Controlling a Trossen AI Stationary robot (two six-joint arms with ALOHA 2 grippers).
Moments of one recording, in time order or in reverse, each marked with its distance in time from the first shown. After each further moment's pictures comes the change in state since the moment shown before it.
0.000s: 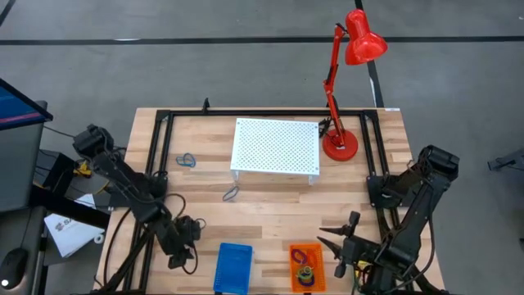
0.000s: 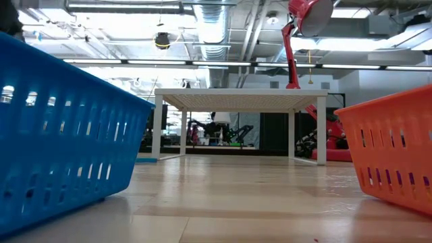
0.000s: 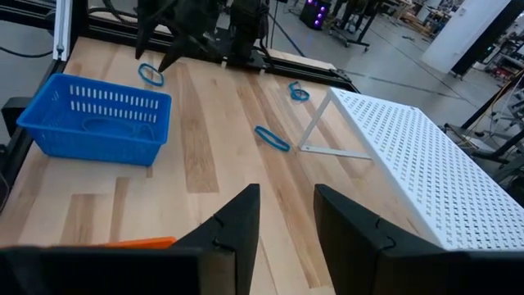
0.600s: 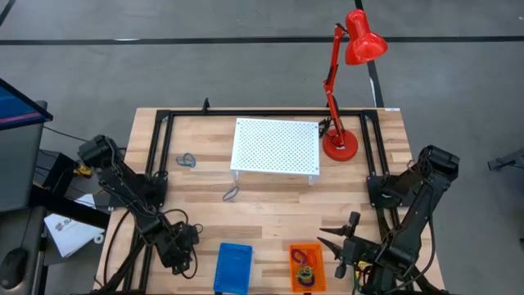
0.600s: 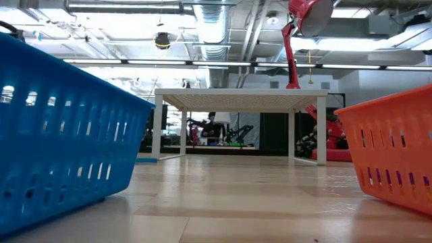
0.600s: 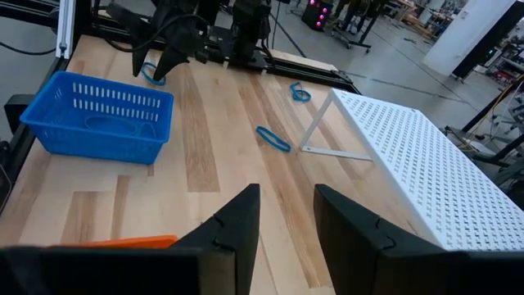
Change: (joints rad) left arm -0.081 0.195 0.001 0.056 -0.081 -0.235; right arm 0.001 0.000 0.000 0.004 -0.001 -0.015
